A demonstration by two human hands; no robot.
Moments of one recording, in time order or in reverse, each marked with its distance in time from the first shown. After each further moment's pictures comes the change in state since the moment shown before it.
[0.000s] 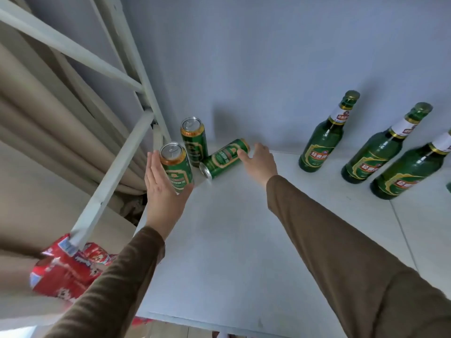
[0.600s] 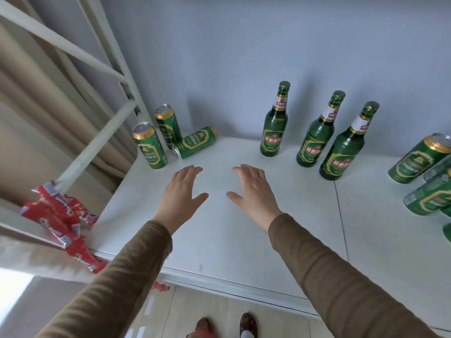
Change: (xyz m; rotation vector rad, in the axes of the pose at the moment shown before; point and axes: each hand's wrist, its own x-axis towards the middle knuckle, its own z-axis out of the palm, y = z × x) left_hand -0.123 0.126 0.026 0.252 -0.339 0.138; right_hand -0.174 0.106 -0.088 -0.296 -0.050 -0.444
